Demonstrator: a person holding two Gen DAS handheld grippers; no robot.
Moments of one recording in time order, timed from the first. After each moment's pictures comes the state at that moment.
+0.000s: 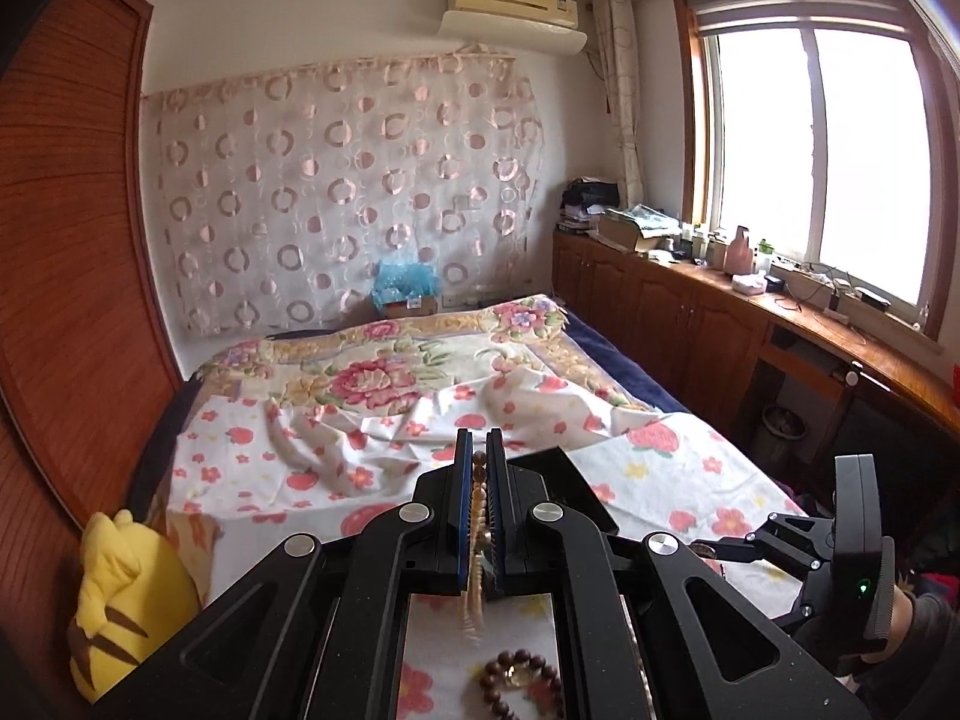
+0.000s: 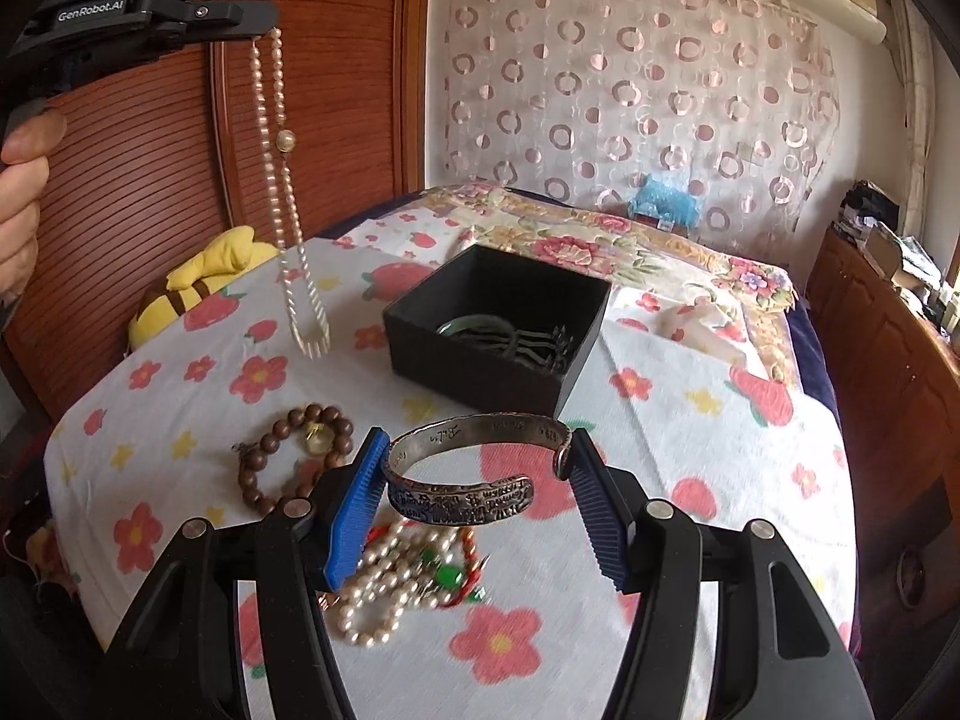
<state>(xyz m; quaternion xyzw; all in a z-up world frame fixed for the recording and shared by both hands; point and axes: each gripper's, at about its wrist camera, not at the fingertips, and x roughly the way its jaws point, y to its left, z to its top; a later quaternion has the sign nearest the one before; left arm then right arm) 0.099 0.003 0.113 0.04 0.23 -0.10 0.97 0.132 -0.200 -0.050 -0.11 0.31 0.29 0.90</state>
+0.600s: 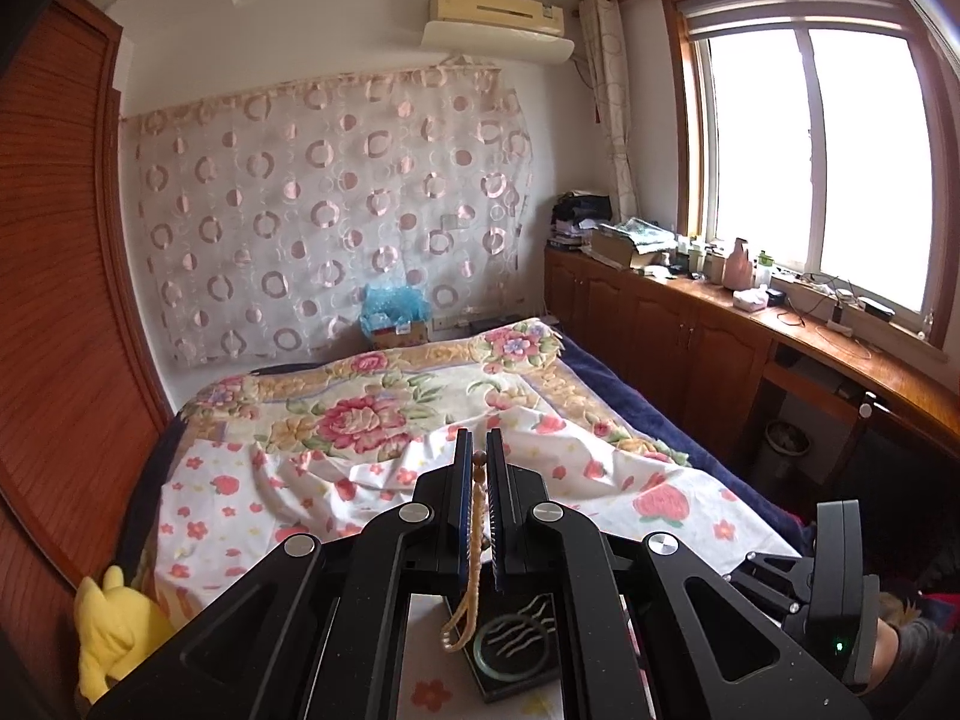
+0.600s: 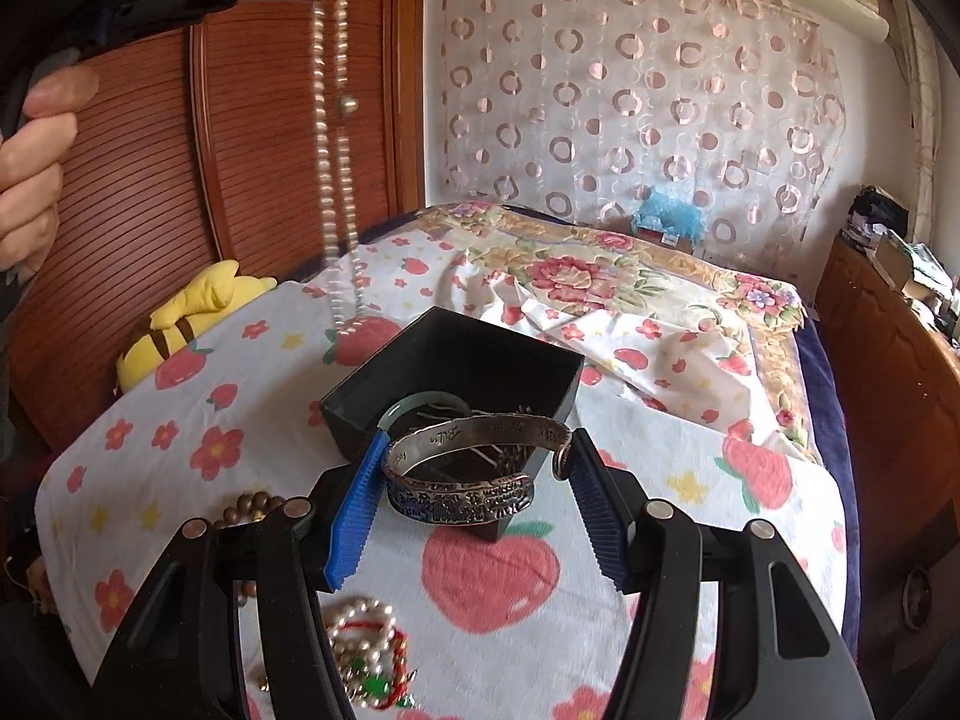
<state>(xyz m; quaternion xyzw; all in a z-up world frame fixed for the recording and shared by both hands) 0.181 -0.020 0.144 0.05 0.21 -0.11 0.97 0.201 -0.195 -0.032 -0.10 0.30 0.30 0.90</state>
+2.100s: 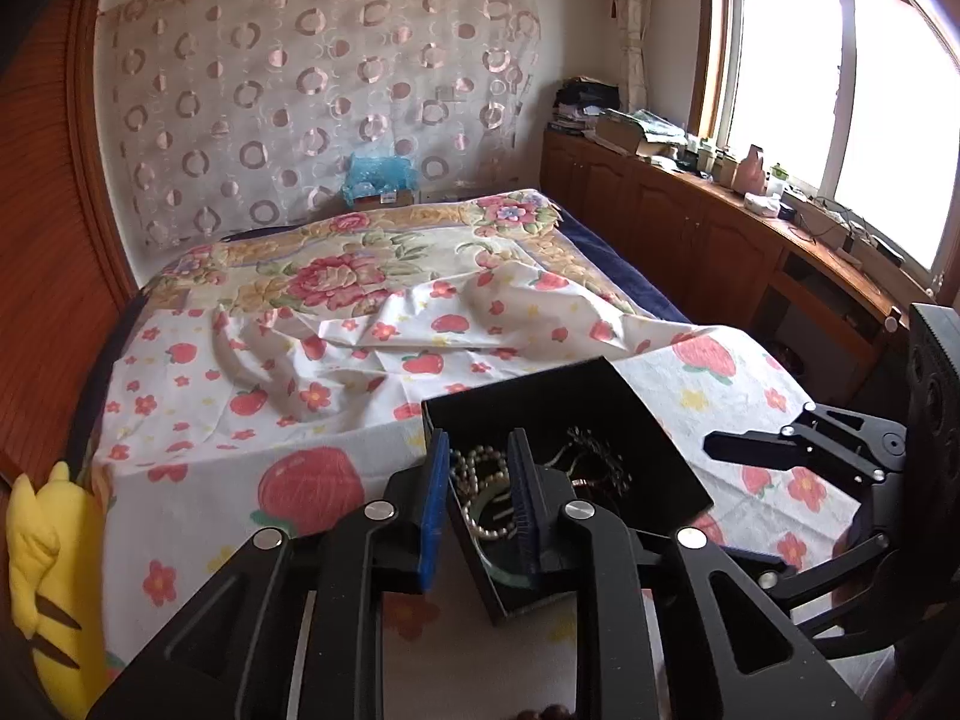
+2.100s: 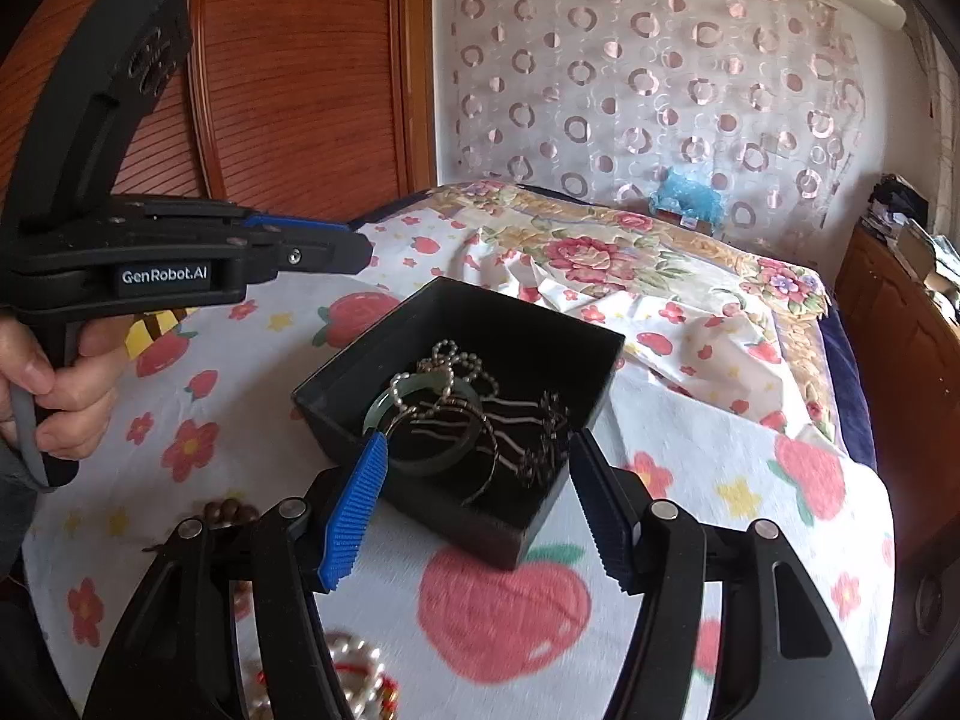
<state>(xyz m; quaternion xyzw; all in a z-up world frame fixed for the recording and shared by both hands) 0.213 0.001 0.004 0.03 0.35 -0.12 0.93 0.217 -0.177 -0.066 -0.10 0.32 0.31 0.89</state>
